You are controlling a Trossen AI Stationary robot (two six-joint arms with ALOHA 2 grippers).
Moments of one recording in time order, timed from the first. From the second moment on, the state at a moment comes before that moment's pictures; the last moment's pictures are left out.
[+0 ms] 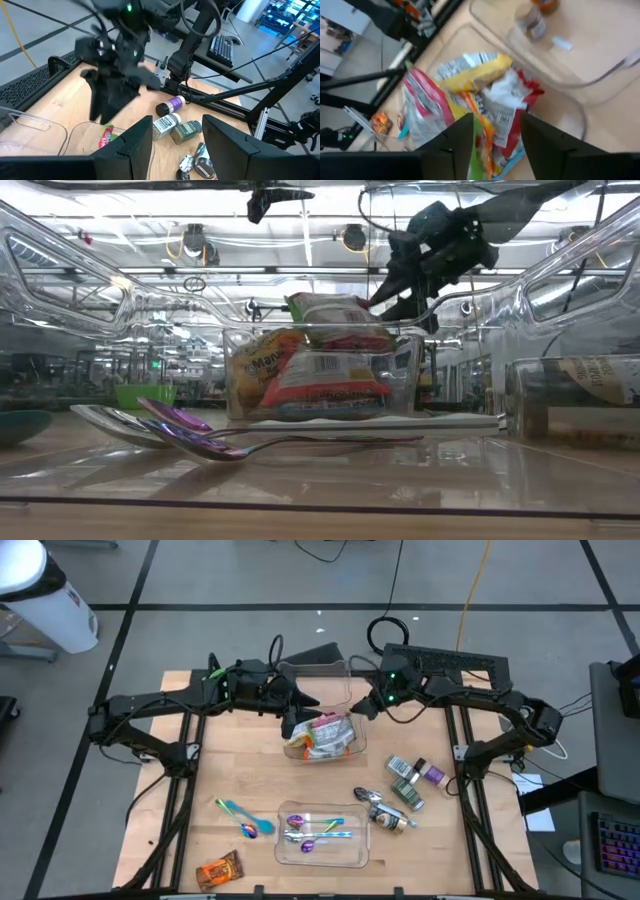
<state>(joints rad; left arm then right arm) 0.22 1.34 1.25 -0.21 0.20 -0.28 -0.59 1.41 0.90 -0.10 -0.52 0.48</state>
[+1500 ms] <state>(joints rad) 0.23 1.65 1.25 0.14 0.26 -0.38 -0.60 1.33 0.91 0.15 -0.58 0.70</state>
